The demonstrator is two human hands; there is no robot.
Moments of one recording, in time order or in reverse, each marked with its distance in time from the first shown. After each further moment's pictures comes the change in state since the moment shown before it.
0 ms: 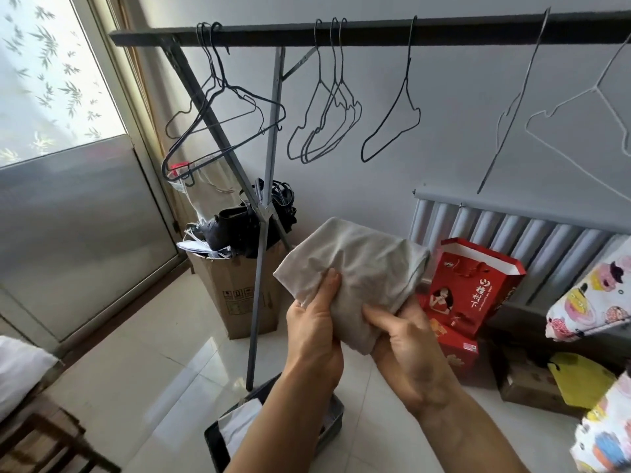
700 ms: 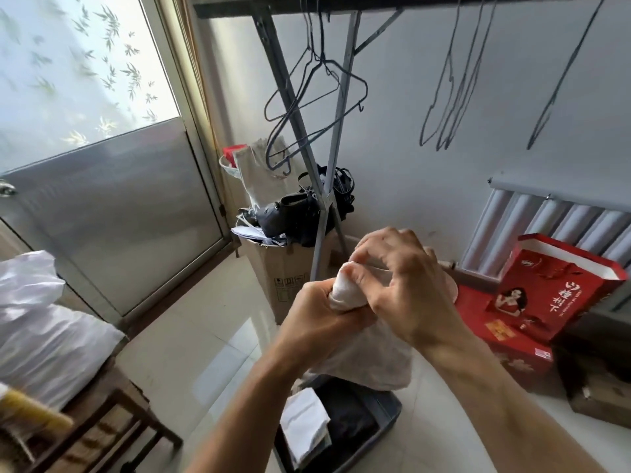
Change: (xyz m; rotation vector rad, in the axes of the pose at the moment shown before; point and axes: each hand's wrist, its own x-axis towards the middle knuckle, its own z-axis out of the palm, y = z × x) left_hand 0.061 0.137 -0.127 1.012 -0.410 0.312; right_hand 0.082 0.064 0.136 -1.481 -0.110 -0.695
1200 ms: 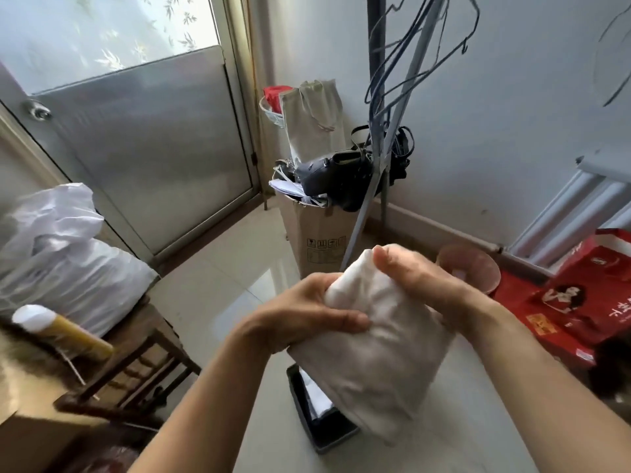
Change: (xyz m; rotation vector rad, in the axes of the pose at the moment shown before) left_hand -0.003 -0.058 -0.131 -0.249 -0.325 -0.349; right_hand 0.042 -0.010 0.104 0.689 -0.729 0.587
